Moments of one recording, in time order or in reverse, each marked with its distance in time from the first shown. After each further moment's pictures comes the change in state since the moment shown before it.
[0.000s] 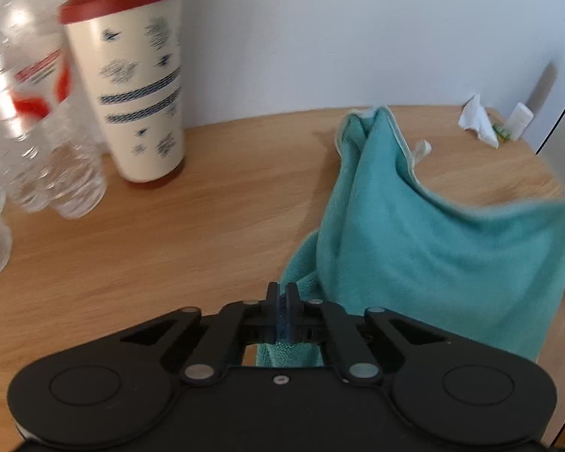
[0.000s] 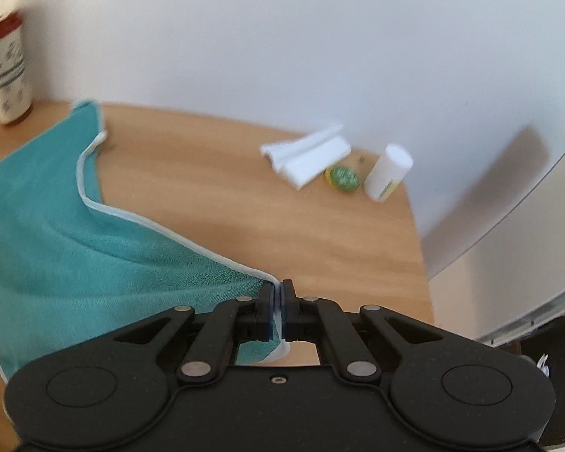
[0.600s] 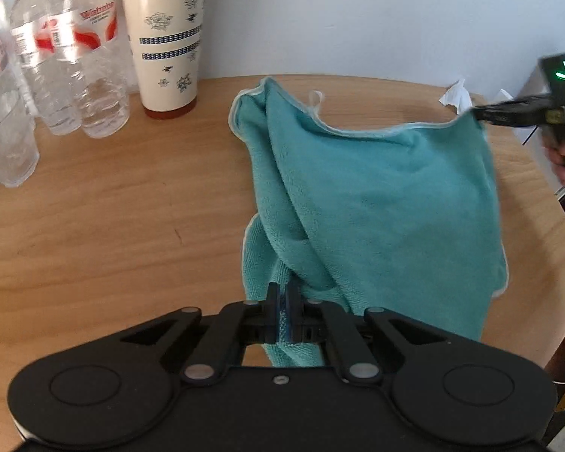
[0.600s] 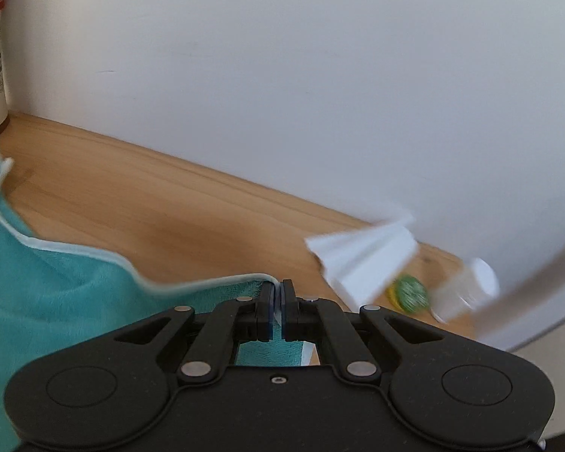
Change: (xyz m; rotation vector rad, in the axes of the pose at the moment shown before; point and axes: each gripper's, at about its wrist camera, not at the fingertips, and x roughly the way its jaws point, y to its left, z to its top) left arm -0.048 -0.017 -0.062 -0.083 0.057 0.004; right arm 0.111 0.057 0.081 -0.136 -0.073 0.029
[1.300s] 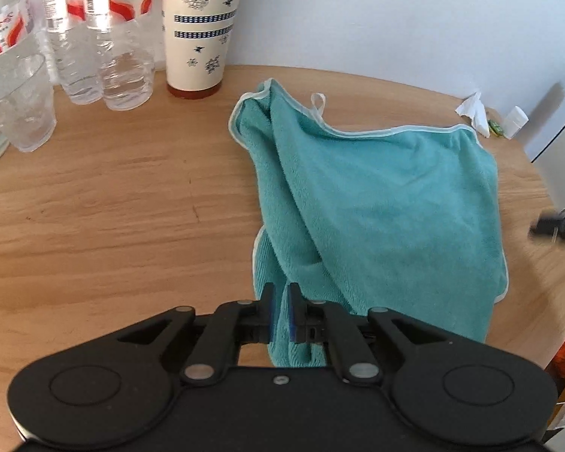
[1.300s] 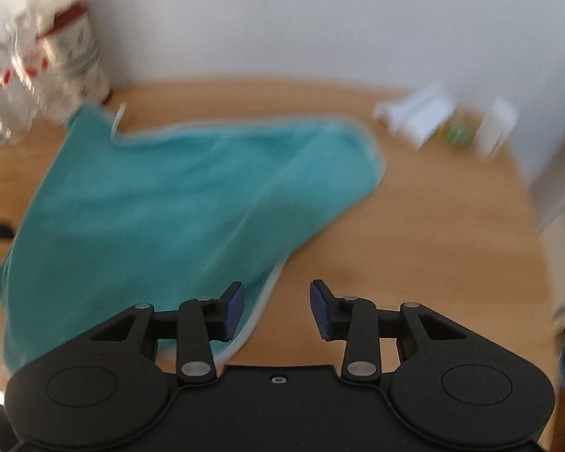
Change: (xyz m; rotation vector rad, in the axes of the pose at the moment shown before) left arm -0.002 0.016 0.002 -0.056 -0.001 -0.014; right arm -0.105 0.022 -0.111 0.270 0.190 0.279
